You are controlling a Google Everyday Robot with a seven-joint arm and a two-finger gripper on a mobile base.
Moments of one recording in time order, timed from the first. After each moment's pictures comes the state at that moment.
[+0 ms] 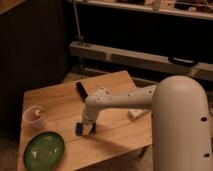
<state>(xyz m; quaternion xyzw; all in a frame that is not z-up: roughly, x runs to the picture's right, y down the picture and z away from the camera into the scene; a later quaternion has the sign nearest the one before) -0.121 0.193 0.849 -0.33 -0.19 0.00 0.93</state>
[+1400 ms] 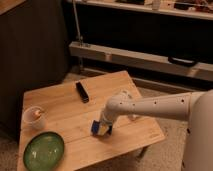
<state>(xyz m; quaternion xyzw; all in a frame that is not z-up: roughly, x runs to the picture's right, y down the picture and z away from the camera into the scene) -0.024 0.198 0.812 -0.30 -0.16 0.09 0.94</state>
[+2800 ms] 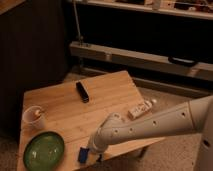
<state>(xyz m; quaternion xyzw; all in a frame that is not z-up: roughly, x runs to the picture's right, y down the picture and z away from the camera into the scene) -0.116 0.309 0.732 -0.35 -0.24 0.03 0.90</state>
